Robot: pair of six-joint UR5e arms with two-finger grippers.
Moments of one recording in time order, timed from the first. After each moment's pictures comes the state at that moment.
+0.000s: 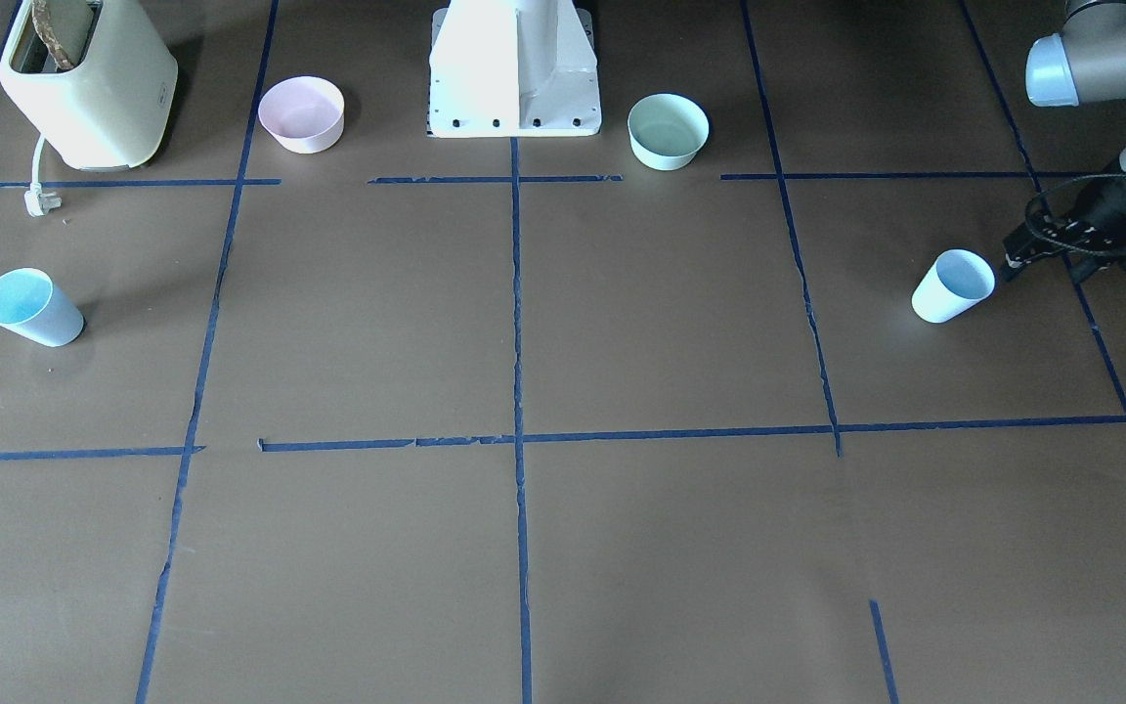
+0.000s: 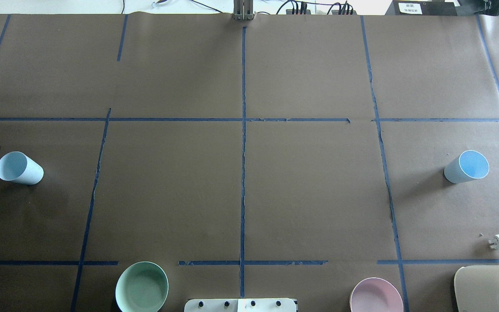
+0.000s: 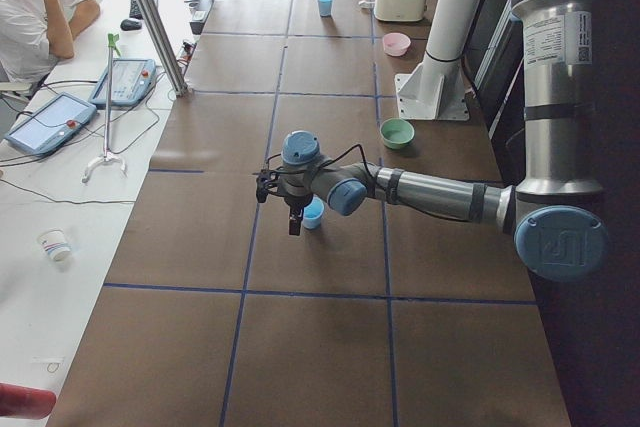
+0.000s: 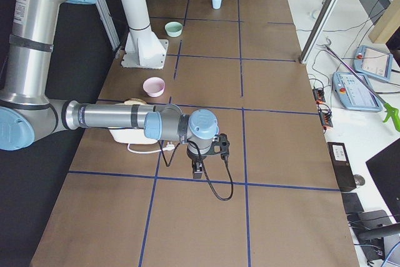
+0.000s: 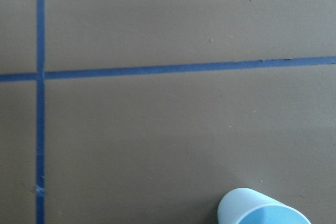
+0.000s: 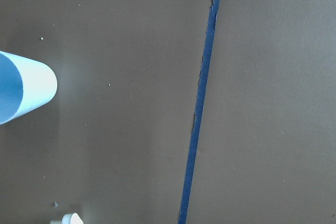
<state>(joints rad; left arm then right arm) -1.09 -1.45 -1.77 -2.04 -2.22 -0.69 1.50 -1.81 1.83 -1.64 2.39 -0.13</state>
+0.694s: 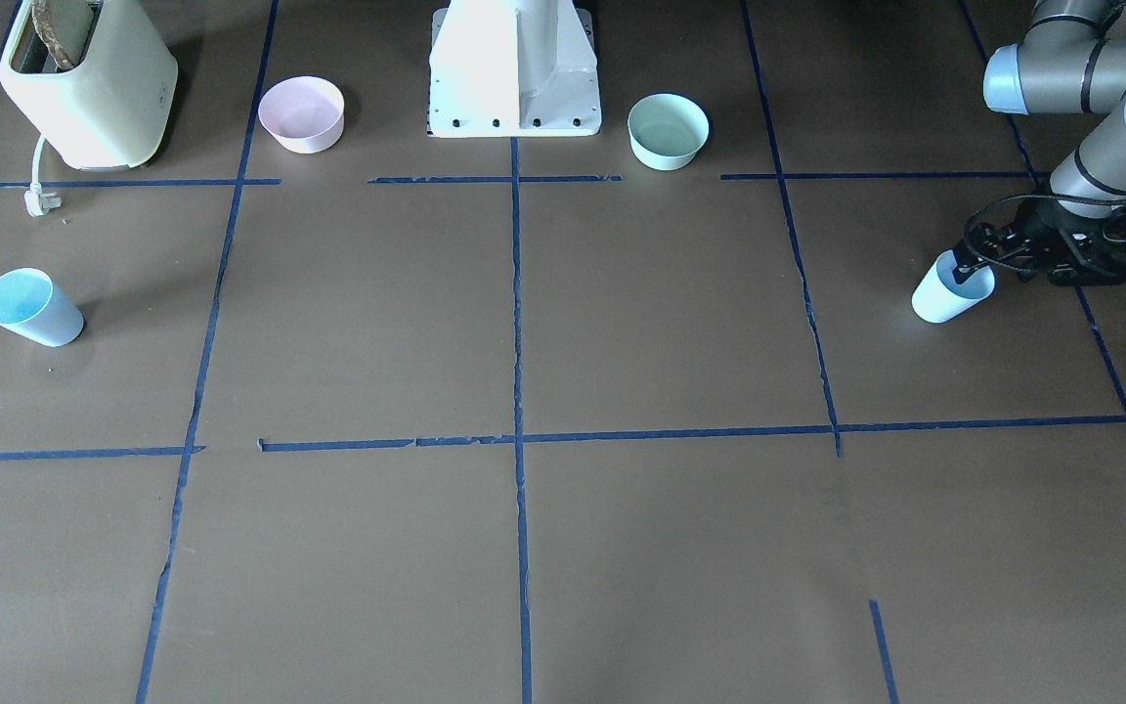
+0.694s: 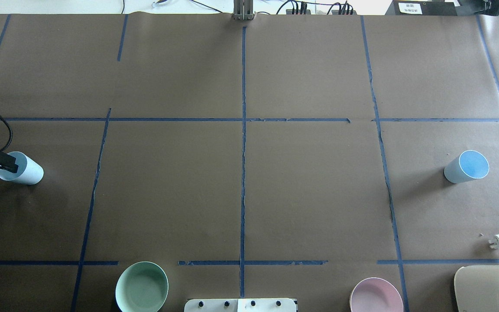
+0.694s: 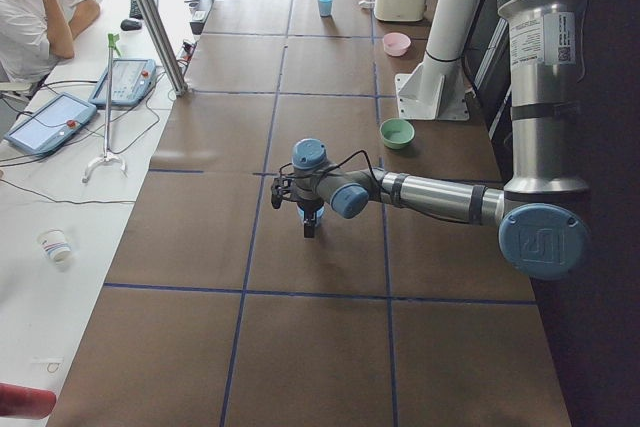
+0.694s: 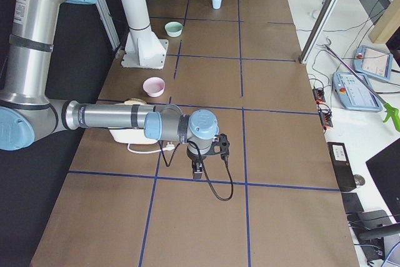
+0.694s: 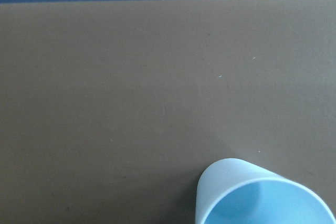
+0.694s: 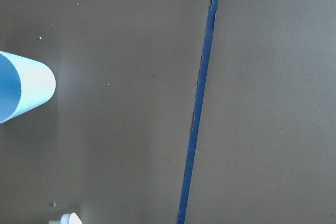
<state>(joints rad) -0.98 -1.45 -1.73 -2.06 -2.18 -0.79 1.50 -1.81 1.83 -1.64 2.39 -0.13</state>
